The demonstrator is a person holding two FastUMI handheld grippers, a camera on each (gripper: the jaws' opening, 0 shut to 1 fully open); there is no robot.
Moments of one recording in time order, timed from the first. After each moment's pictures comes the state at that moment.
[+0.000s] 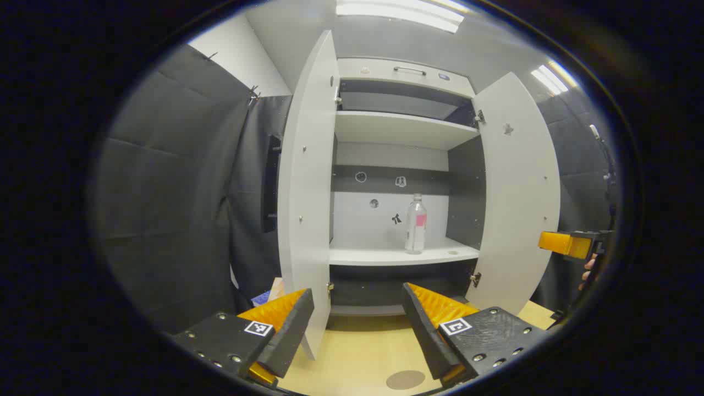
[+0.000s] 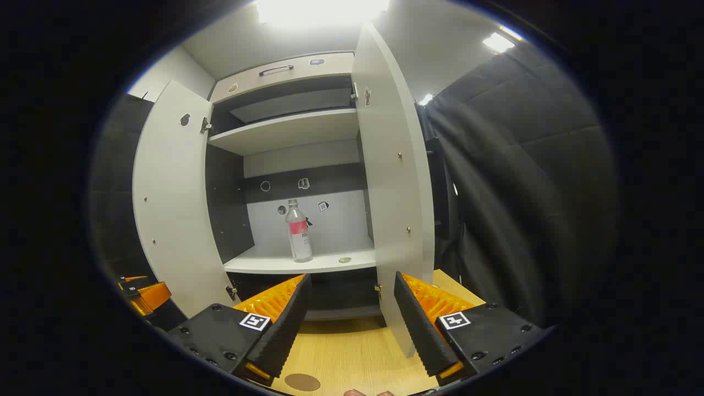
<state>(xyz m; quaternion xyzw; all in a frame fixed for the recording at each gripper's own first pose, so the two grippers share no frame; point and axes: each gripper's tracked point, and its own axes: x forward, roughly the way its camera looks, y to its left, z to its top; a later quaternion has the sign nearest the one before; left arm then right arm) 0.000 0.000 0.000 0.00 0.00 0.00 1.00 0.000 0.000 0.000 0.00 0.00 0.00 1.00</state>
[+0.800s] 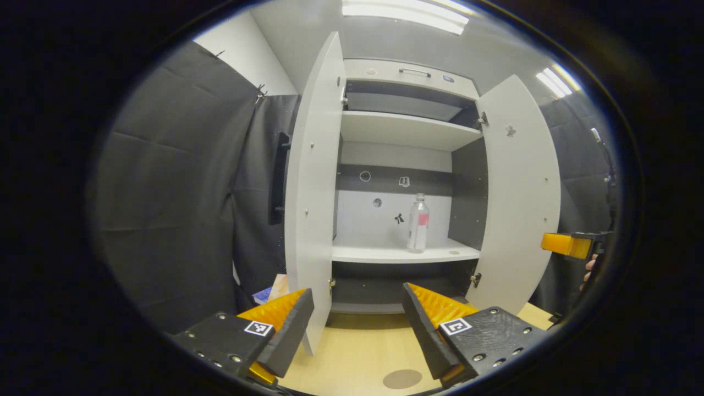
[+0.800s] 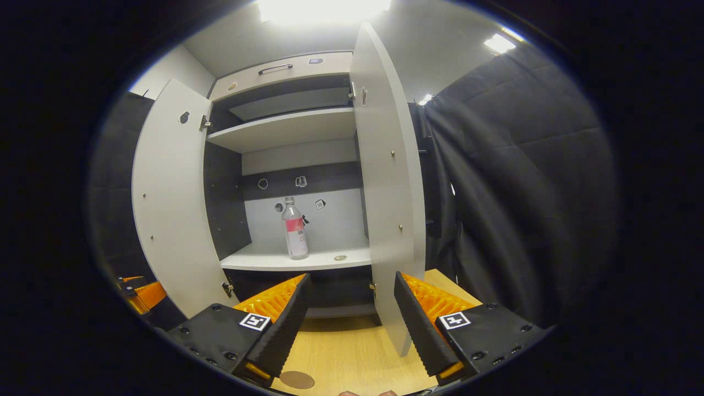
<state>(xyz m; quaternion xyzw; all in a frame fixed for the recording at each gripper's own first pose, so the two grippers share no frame) -0.007 0.000 -0.004 -0.01 0.00 0.01 1.00 -0.003 -0.010 0.000 -0.01 0.00 -0.01 1.00</state>
